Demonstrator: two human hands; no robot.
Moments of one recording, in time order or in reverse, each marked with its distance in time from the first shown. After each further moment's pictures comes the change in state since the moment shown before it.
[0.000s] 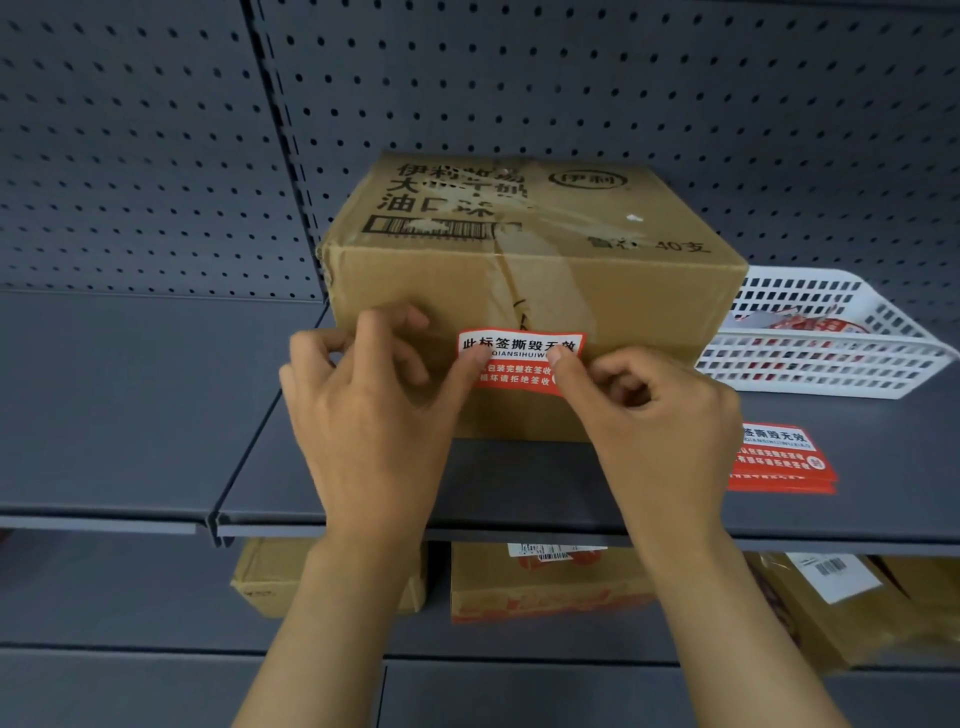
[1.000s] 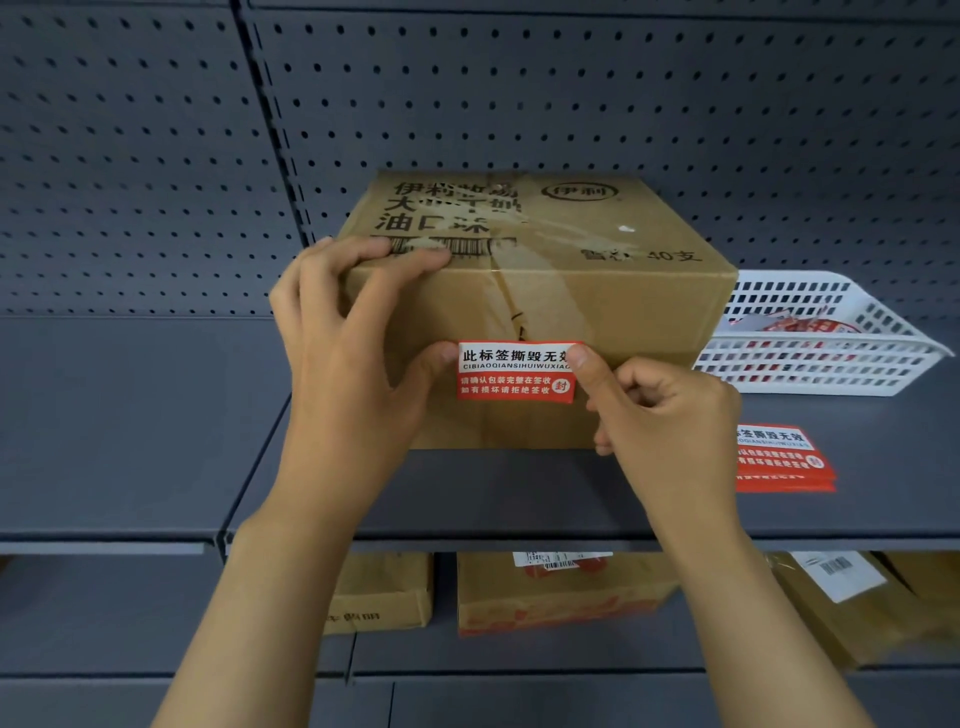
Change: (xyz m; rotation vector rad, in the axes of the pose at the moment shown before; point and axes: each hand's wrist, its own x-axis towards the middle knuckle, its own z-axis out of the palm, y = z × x) left_hand 0.042 -0.010 -0.016 -0.069 -0.203 0.286; right_hand 0.006 0.004 -0.004 0.191 -0.132 0.162
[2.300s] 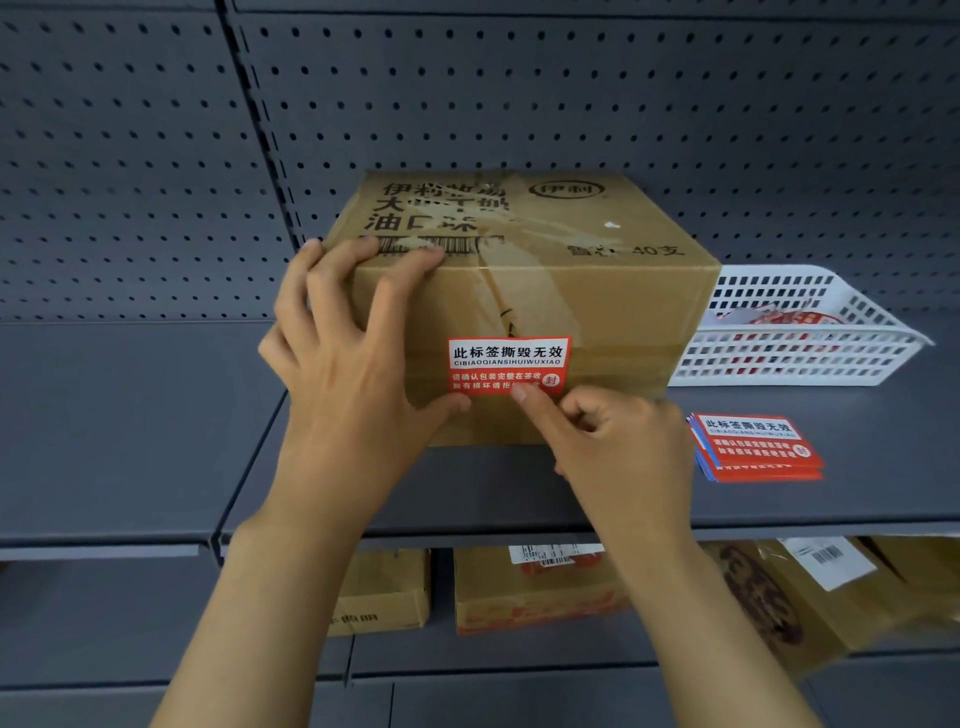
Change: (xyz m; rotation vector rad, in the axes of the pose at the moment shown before) left_hand -0.007 0.003 0.003 0.271 -0.113 0.003; right_hand -0.023 -0.001 0.017 -0.297 0.001 -0.119
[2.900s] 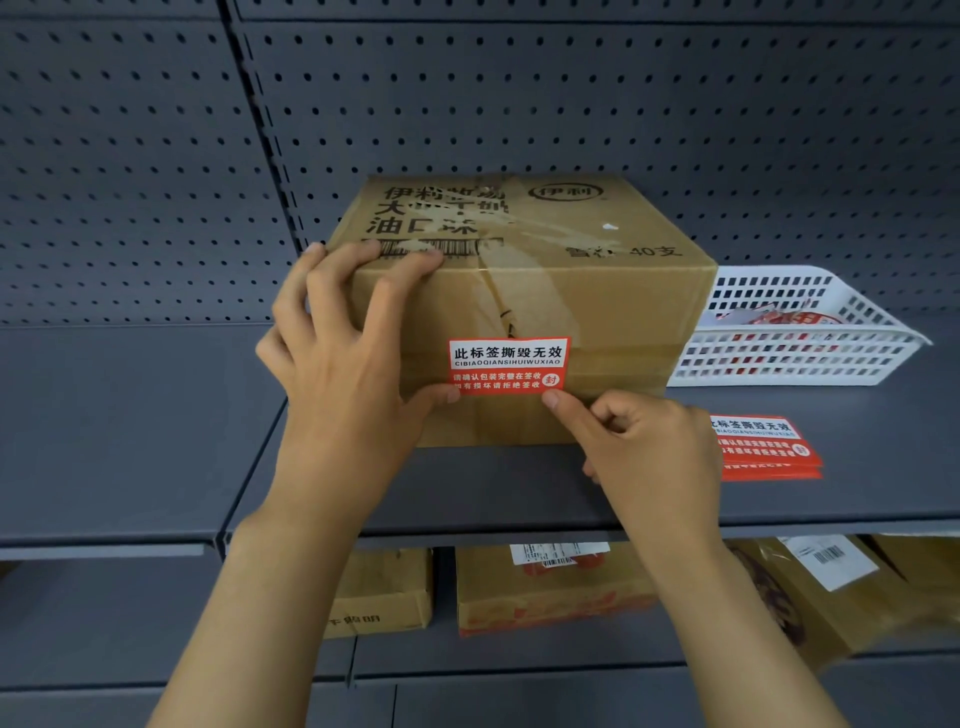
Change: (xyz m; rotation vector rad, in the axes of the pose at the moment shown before) left_hand 0.000 -0.002 -0.003 0.019 -0.003 -0.019; right_hand 0.001 0.023 -0.005 -0.062 -0.002 0.045
